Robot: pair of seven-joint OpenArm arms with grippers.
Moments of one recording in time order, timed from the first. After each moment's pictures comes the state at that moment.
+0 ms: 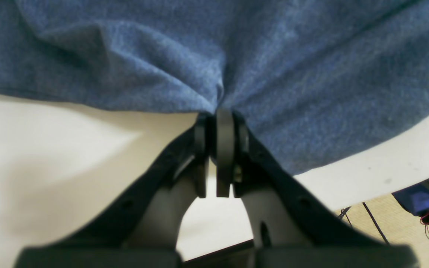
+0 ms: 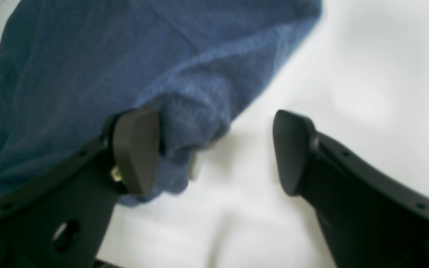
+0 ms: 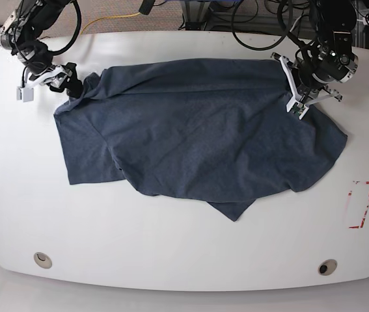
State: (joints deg) left arm 18.7 -13.3 -11.6 114.2 -12.6 -33.5 67.1; right arm -13.3 4.8 52.4 89.6 52.9 40.9 -71.8
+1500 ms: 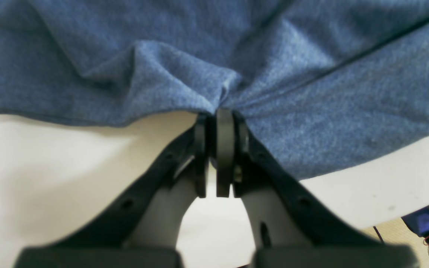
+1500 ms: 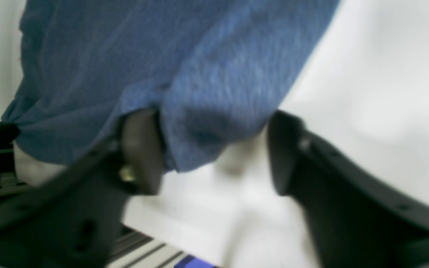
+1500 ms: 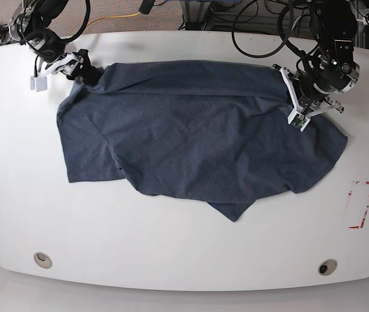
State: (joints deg) left arm 15.0 -13.3 -11.4 114.1 -12.6 -33.3 67.3; right arm -16.5 3.1 49.2 89.6 58.2 40.9 -74.7
